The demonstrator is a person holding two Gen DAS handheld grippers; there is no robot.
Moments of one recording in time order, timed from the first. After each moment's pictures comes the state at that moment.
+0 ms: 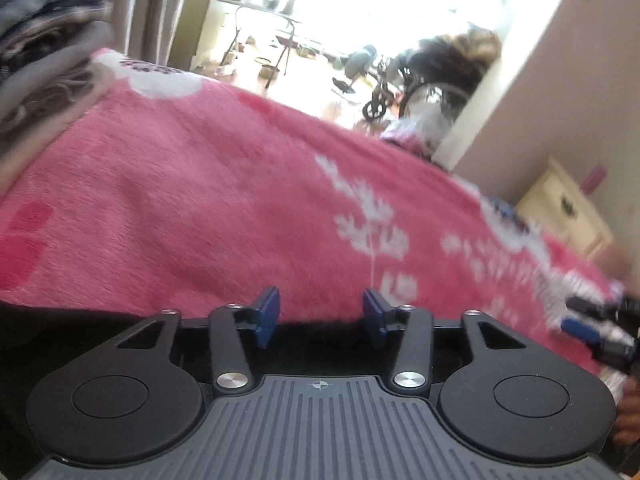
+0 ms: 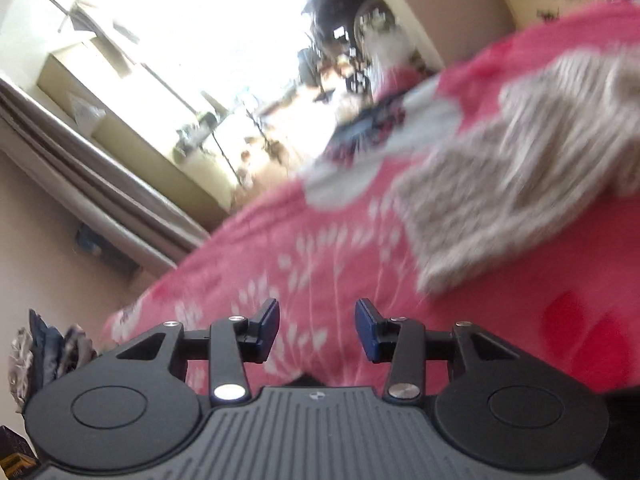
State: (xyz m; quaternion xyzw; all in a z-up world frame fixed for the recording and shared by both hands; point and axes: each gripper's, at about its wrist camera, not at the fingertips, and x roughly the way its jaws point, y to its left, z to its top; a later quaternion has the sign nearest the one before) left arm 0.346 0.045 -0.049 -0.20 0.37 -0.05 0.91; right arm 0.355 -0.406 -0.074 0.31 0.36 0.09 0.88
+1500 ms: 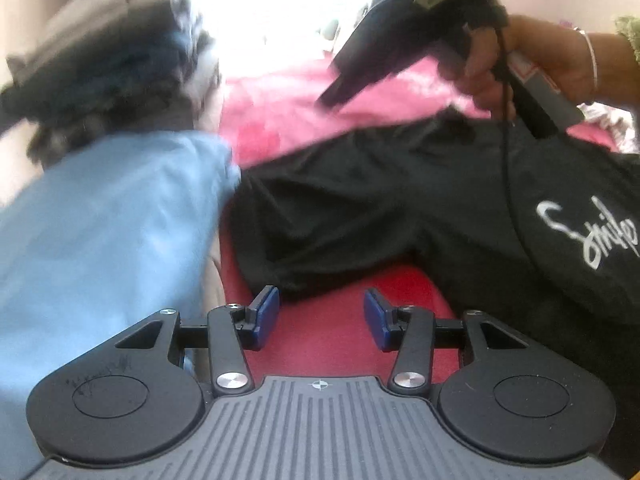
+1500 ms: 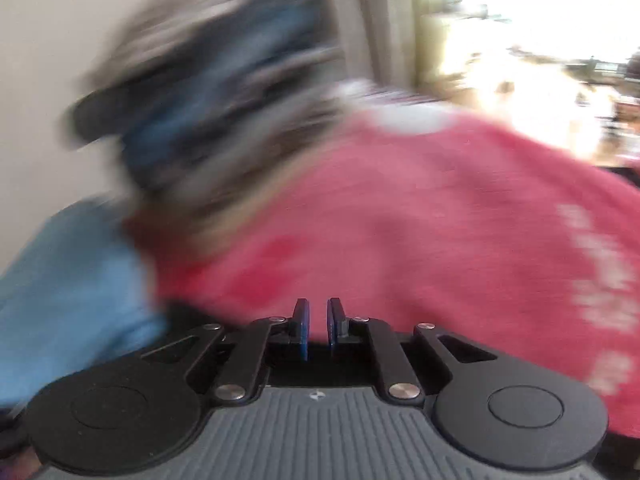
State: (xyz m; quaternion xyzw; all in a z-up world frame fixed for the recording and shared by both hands) left arm 0.146 0.157 -0.055 0.06 0.38 -0.08 0.92; right arm 0.374 0.041 -0.053 -0.08 0.43 0.36 0.82
